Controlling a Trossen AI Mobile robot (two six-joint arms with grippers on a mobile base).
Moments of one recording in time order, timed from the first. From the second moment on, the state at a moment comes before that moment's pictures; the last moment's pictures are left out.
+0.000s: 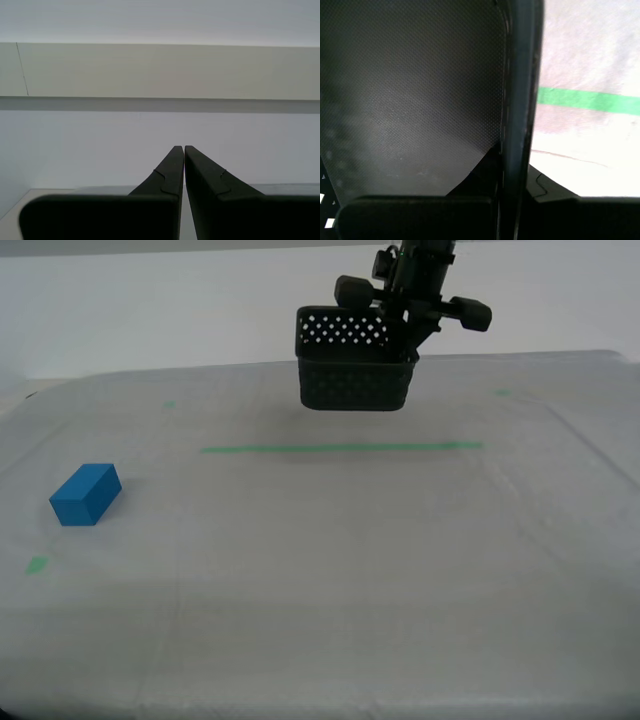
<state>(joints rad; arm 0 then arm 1) 0.49 2.28 2.06 -1.16 -0.18 0.44 0.00 1.05 0.52 0.61 -0.01 0.00</state>
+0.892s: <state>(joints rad) 0.52 2.38 2.03 -1.05 -0.14 0.53 0.00 1.05 0.52 0.60 -0.01 0.00</state>
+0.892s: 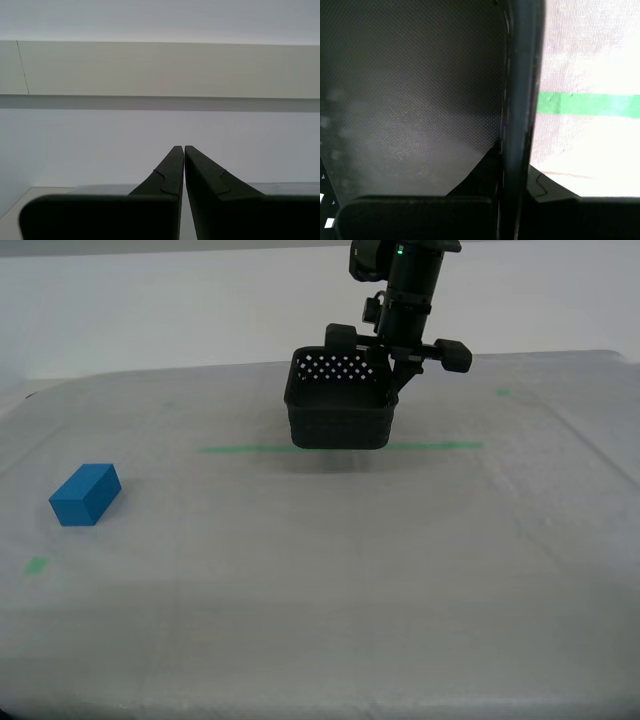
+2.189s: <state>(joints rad) 0.50 2.38 1.86 -0.90 -0.10 0.50 0.00 1.05 0.52 0.60 -0.01 0.00</state>
